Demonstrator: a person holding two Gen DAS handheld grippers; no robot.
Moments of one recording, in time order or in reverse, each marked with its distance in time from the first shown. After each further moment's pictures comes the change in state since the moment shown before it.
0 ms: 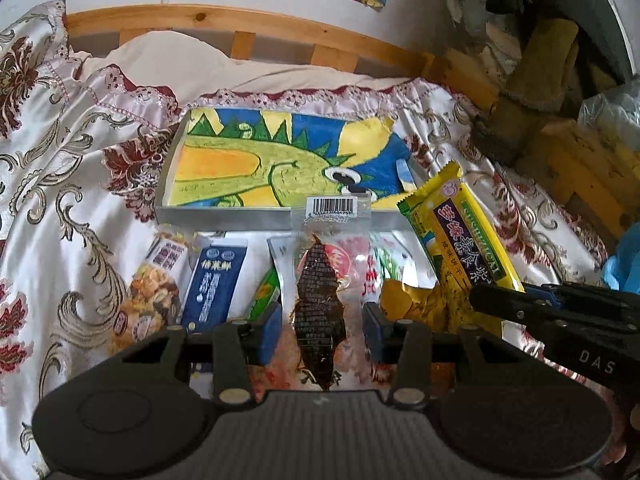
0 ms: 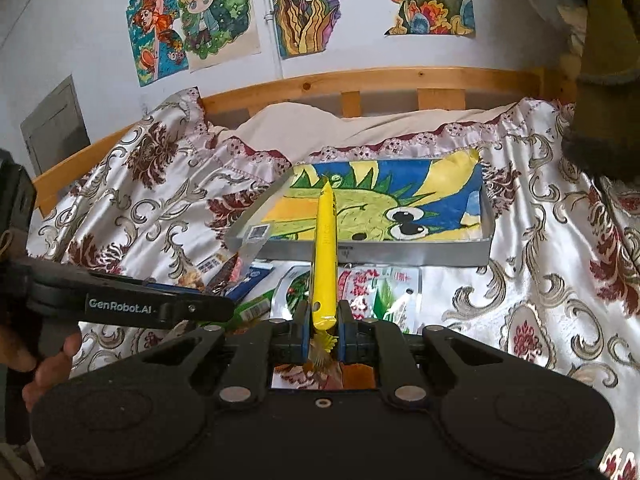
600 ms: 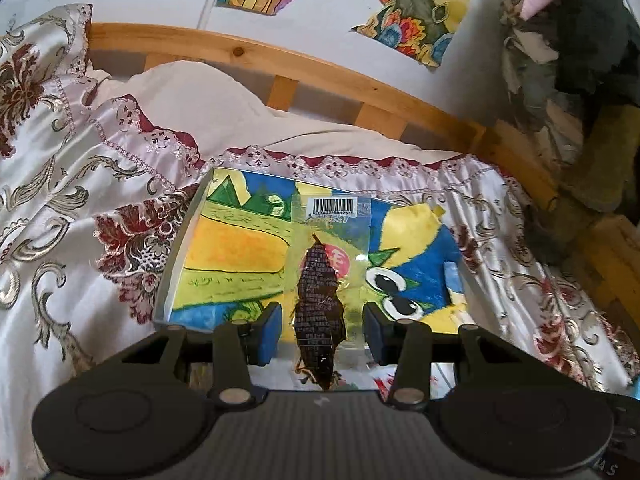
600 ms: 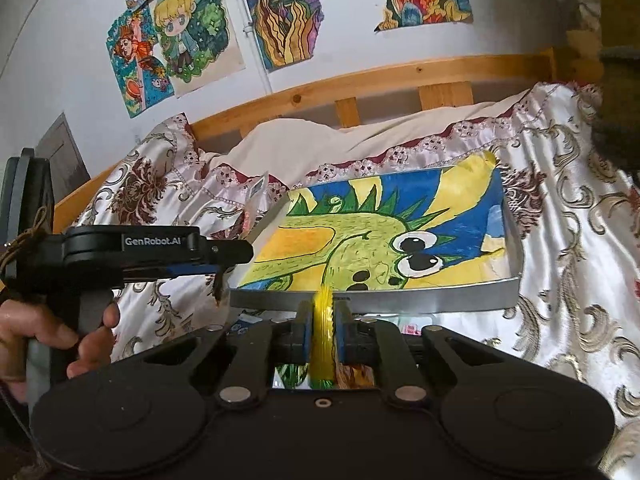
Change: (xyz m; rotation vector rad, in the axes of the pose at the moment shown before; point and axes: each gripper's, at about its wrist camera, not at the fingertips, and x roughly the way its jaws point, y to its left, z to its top) left arm 0.064 0.036 0.074 -0.126 -0.142 0.048; right arm 0.072 -0.036 0.039 0.102 -0.008 0.086
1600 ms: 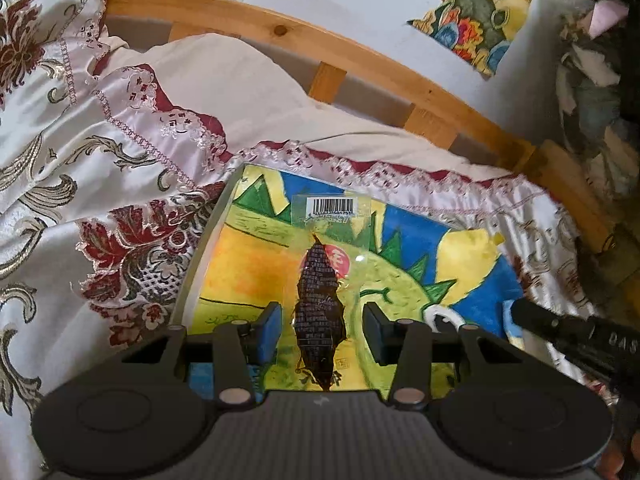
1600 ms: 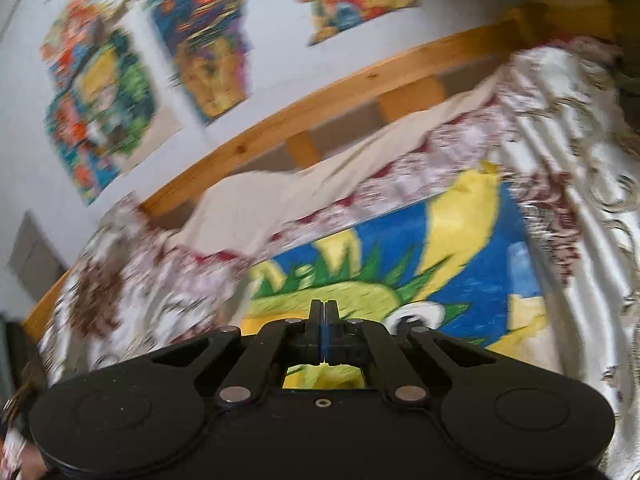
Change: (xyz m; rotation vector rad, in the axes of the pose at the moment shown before) left arm 0.068 0.042 0.020 -0.083 0.007 0.039; right arm 0.100 -0.065 0.058 0.264 -0.116 -0.035
